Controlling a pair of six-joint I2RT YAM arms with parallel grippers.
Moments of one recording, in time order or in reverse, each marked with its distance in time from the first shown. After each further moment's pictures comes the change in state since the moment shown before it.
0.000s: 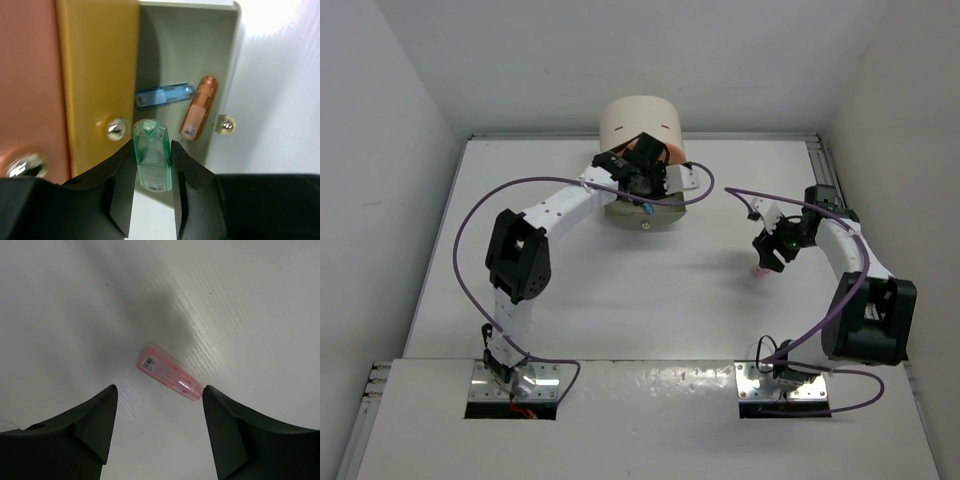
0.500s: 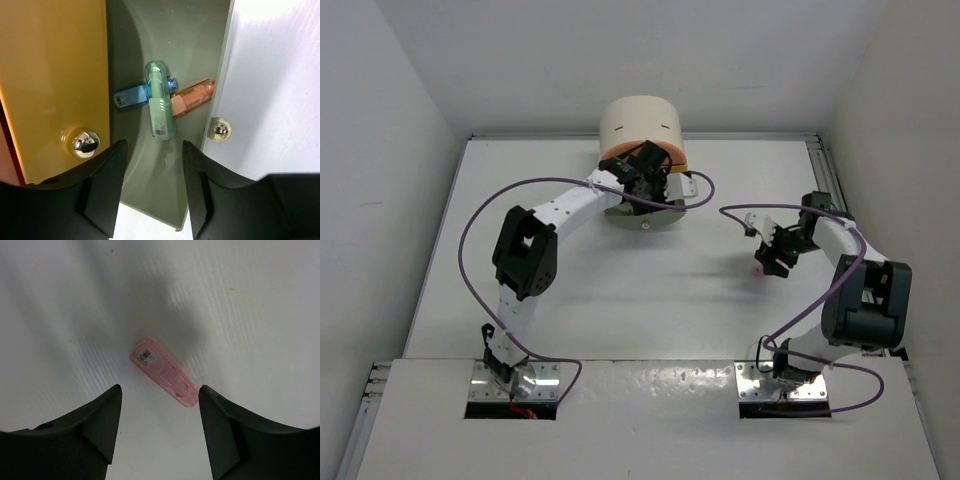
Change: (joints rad) left arm -0.013 0.059 -0.026 0.006 -0.026 0.014; right arm -0.019 0.085 -0.031 0.015 0.013 -0.251
